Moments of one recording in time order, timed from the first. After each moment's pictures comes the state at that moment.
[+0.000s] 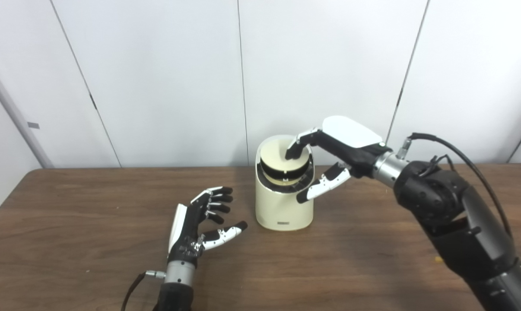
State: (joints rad) left arm -0.24 0.04 -0.05 0.16 0.28 -0.13 0.16; right arm -0.73 -0.39 0.32 -0.08 -0.62 0.07 0.49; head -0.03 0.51
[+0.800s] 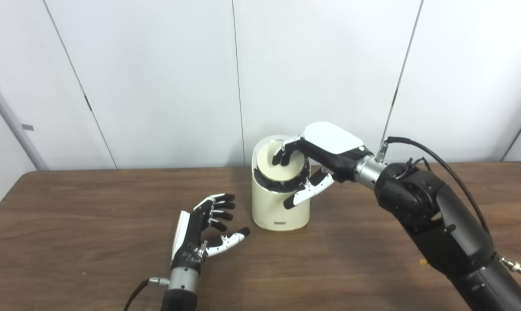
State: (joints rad) left arm -0.21 0.02 -0.06 0.14 0.28 -0.10 0.16; right arm -0.75 -0.37 0.37 -0.02 -0.68 0.00 0.47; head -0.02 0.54
